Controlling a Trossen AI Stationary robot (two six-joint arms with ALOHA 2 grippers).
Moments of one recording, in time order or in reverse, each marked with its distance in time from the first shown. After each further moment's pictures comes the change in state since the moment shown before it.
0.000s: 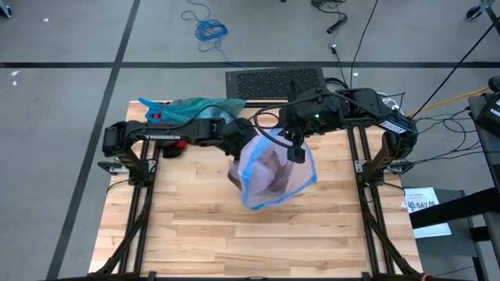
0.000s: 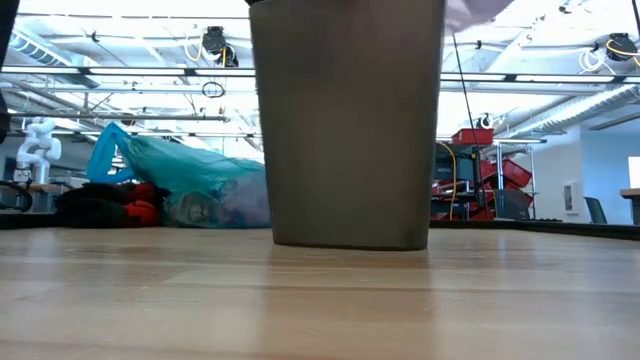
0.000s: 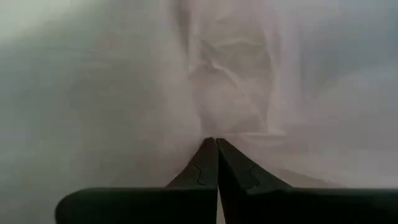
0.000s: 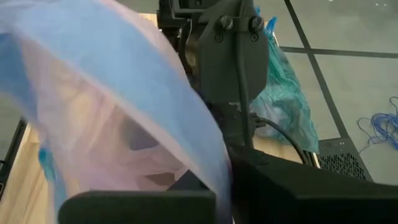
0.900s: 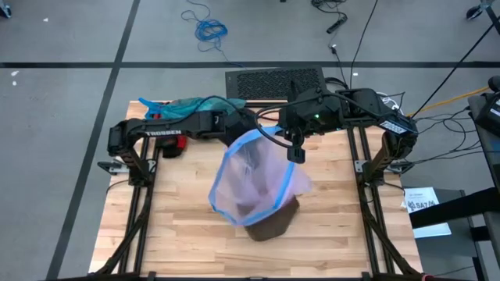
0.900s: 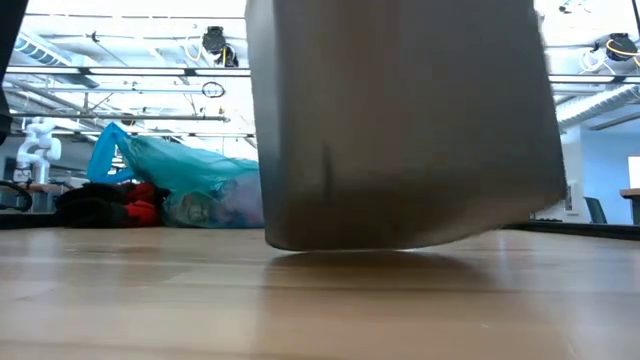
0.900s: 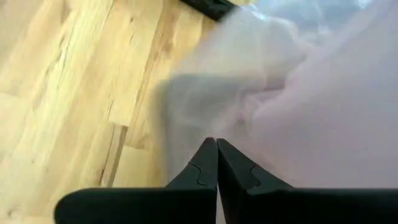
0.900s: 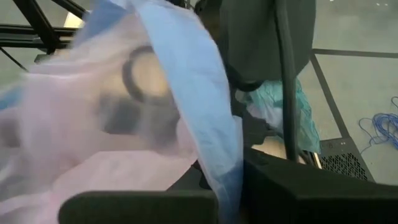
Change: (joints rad) left arm 0.018 0.040 0.186 -0.074 0.205 0.019; right arm 0.003 0.000 0.000 0.001 -0.002 0.003
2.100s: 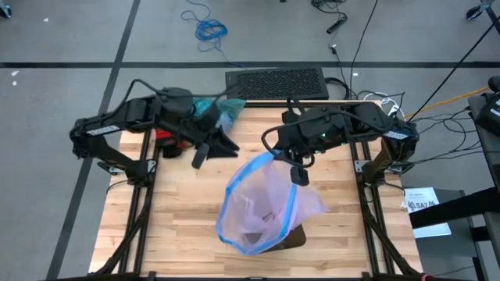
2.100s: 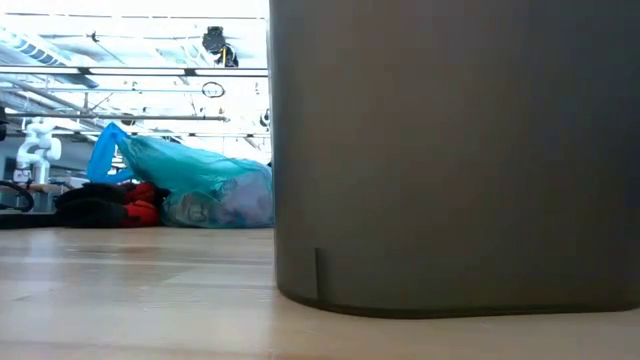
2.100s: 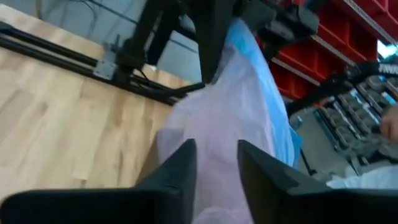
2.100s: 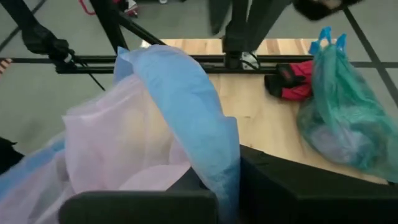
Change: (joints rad) left arm -0.084 -0.343 0.122 -0.073 -0.066 -0.091; right arm 0.134 0.007 0.000 0.080 -0.104 0.131
